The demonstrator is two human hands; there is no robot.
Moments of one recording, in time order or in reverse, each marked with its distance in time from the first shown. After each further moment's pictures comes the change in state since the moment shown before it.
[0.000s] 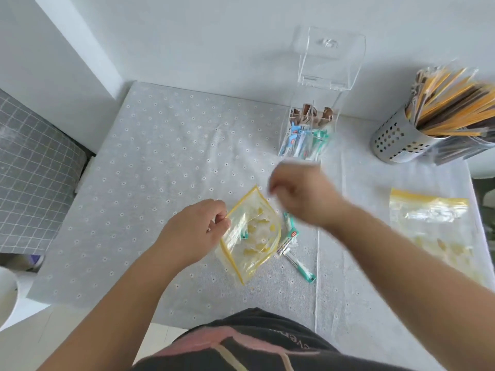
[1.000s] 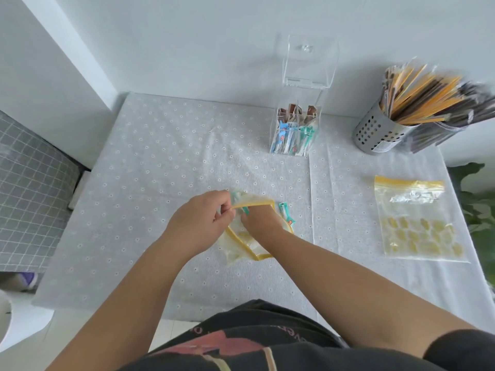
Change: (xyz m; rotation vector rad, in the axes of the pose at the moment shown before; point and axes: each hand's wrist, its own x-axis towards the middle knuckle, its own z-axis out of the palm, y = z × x) left_hand -0.013 0.017 -0.008 -0.003 0.034 0.059; right_hand -0.018 0.015 0.153 0.065 -0.353 0.969
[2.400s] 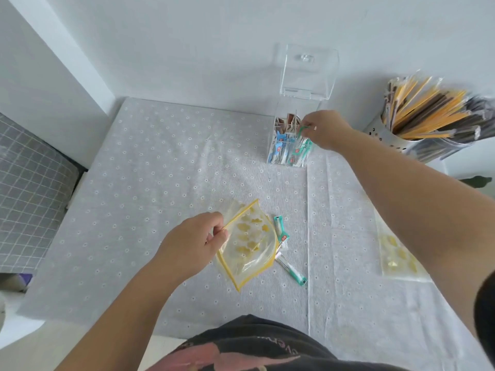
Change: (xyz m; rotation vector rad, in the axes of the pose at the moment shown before) left_hand 0.003 -0.005 0.017 0.021 -0.011 -0.061; right_hand 0.078 0.015 -0.251 -0.365 0.363 -0.362
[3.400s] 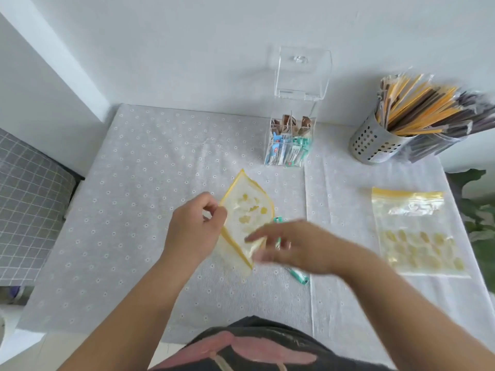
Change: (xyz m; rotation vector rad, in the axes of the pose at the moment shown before) left_hand 0.016 0.027 -0.010 -0.377 0.275 -0.188; right_hand -0.205 -0.097 0.018 0.484 -0.509 -0.175
